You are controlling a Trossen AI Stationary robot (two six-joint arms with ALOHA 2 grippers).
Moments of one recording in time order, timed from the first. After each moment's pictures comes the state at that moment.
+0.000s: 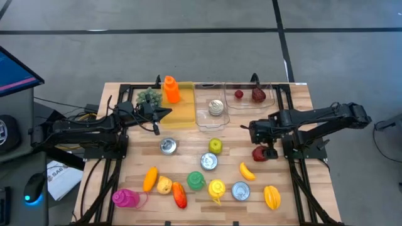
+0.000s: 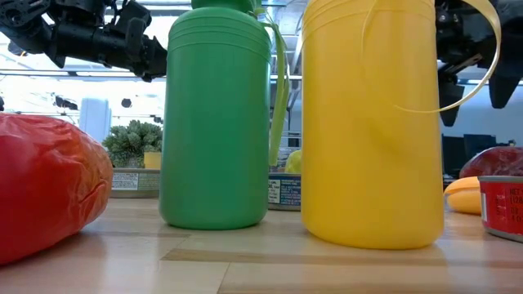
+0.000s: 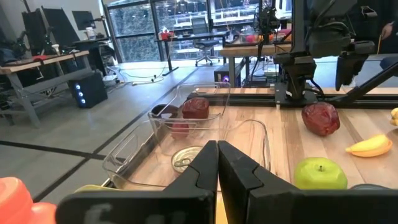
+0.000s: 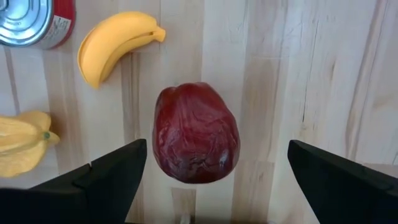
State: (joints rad) left arm 0.34 0.79 0.29 0.46 -0.01 0.12; right arm 0.07 1.17 0.91 -1.16 -0.07 0.03
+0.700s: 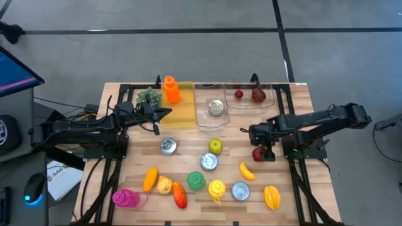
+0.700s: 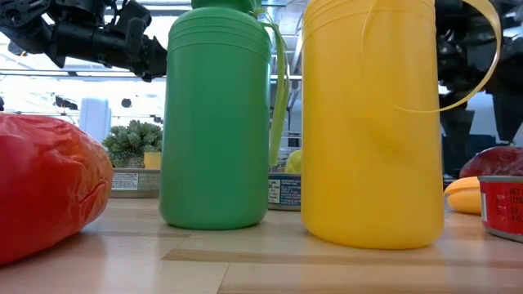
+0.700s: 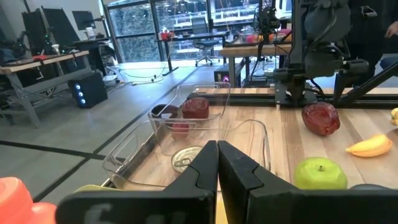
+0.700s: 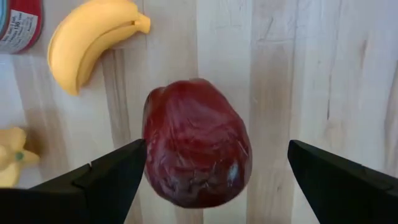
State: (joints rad) left arm 0.34 0.79 0.29 0.46 -0.01 0.12; right arm 0.07 1.16 0.75 -1.01 -0.08 0.10
